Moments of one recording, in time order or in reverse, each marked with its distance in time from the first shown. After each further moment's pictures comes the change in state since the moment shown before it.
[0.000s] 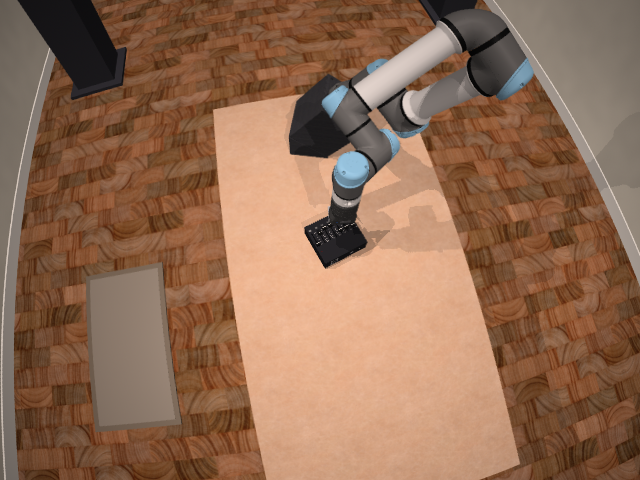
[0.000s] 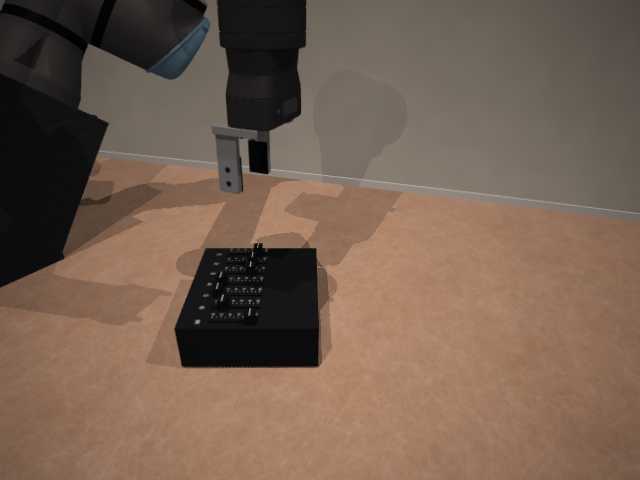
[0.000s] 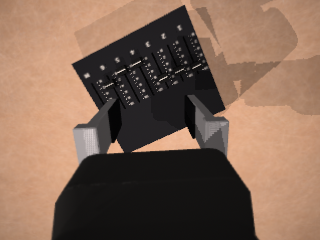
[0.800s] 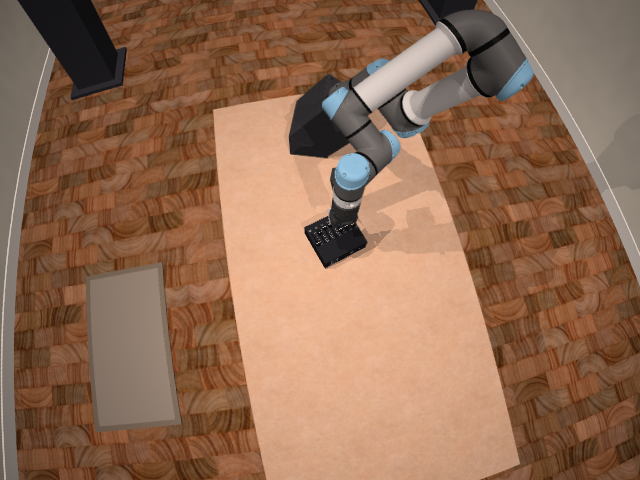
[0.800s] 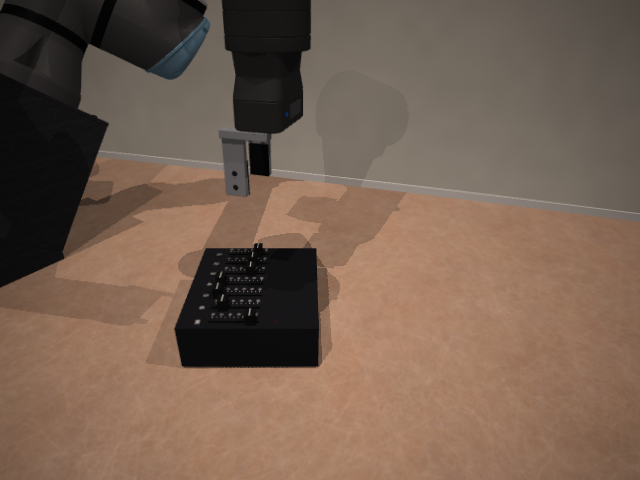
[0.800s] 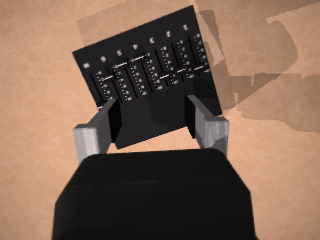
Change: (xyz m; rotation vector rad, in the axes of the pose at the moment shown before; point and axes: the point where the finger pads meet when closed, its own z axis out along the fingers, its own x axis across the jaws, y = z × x) arm 0.000 0.004 0.002 -0.002 0.004 -0.104
